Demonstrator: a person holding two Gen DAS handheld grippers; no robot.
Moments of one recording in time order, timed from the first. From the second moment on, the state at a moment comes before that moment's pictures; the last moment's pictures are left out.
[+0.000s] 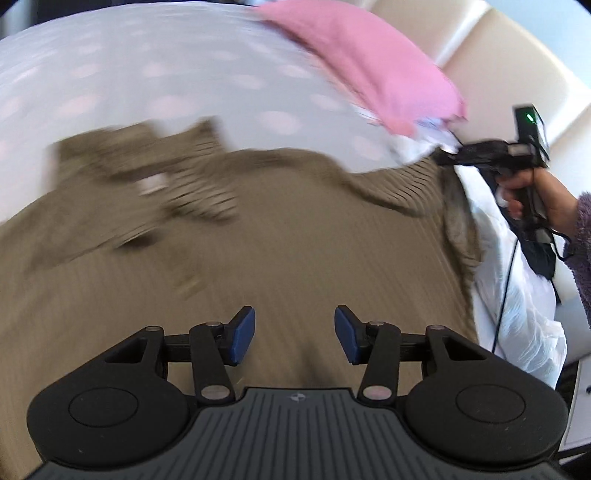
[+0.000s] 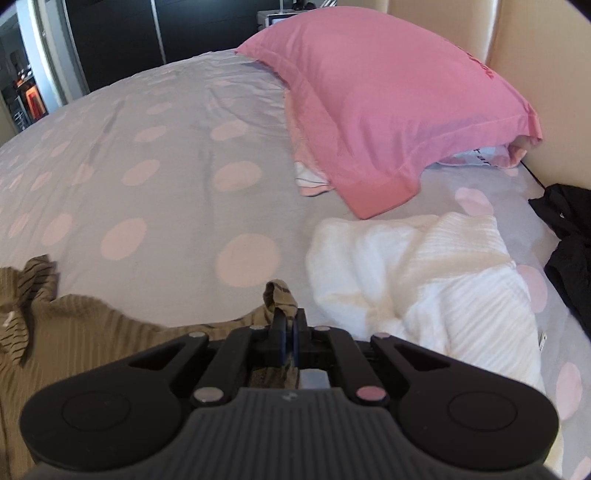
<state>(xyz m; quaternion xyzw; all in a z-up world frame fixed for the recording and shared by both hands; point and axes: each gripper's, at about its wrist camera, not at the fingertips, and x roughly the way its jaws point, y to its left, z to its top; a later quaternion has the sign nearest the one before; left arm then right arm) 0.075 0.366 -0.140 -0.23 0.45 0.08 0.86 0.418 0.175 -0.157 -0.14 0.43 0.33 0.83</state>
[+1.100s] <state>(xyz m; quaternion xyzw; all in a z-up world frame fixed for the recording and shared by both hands) 0.310 0.337 -0.213 -0.13 0.45 0.02 0.88 0.449 0.198 -0.241 -0.09 0.41 0.37 0.83</state>
